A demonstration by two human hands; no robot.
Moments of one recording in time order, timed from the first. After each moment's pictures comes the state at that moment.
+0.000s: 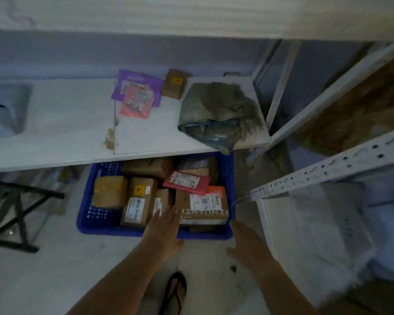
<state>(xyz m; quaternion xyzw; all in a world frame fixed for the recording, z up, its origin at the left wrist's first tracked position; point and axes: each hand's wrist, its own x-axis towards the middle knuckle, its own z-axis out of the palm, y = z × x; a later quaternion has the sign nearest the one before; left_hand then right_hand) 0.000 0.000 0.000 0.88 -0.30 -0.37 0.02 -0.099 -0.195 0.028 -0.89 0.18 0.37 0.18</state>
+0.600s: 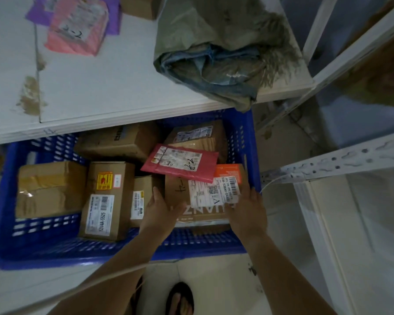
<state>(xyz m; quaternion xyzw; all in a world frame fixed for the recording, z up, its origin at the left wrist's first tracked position) 0.054 -0.045 -0.255 0.85 0.02 -0.41 0.34 -0.025 -0.219 -0.219 -0.87 0.38 0.22 0.20</state>
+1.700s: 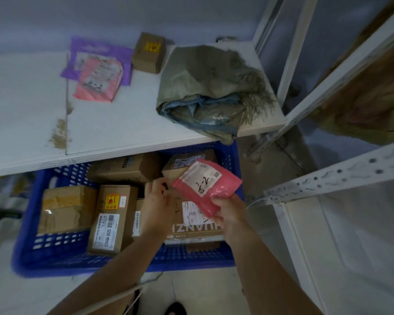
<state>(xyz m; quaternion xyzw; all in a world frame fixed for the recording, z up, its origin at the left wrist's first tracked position) 0.076 -0.075 -0.154 0.89 -0.01 -0.15 0.43 0.020 -0.216 -0.127 -0.44 0.53 0.05 0.72</state>
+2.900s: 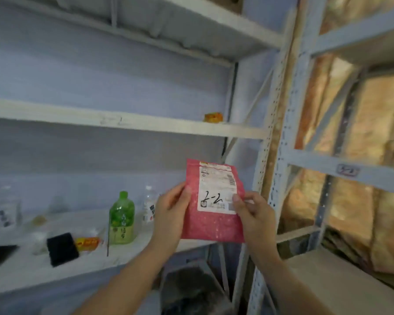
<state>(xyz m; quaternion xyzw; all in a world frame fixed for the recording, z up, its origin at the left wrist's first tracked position) -0.085 0.091 0.608 0.52 -0.35 0.01 0.78 -0.172 -0.040 0.600 -0.71 0.09 -0.47 0.51</state>
